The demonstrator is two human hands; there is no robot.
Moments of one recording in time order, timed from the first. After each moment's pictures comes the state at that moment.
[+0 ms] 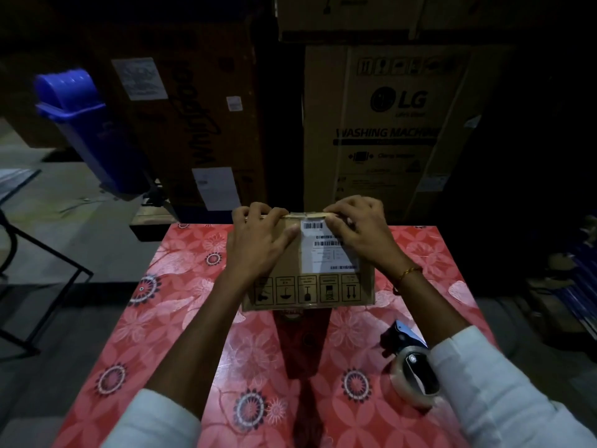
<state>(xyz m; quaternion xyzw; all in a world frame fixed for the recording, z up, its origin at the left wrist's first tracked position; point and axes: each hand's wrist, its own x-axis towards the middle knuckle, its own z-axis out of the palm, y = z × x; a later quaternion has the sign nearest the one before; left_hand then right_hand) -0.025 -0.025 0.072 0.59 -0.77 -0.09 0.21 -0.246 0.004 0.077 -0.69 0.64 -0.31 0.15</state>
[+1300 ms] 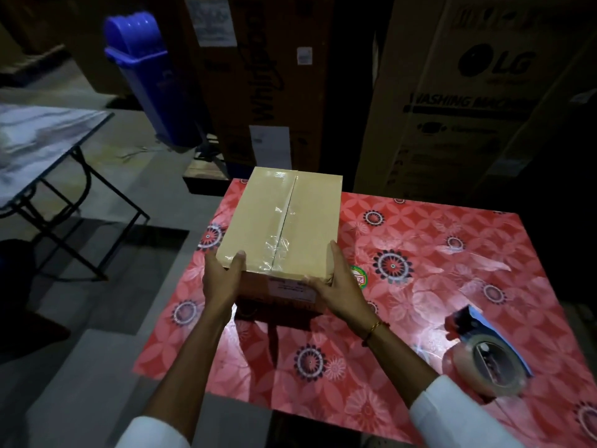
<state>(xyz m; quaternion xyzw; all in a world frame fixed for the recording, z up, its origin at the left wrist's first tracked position) 0.167 0.039 -0.058 0.73 -0.35 -0.38 0.45 -0.062 0.065 -0.043 -0.59 0.61 -0.32 0.42</state>
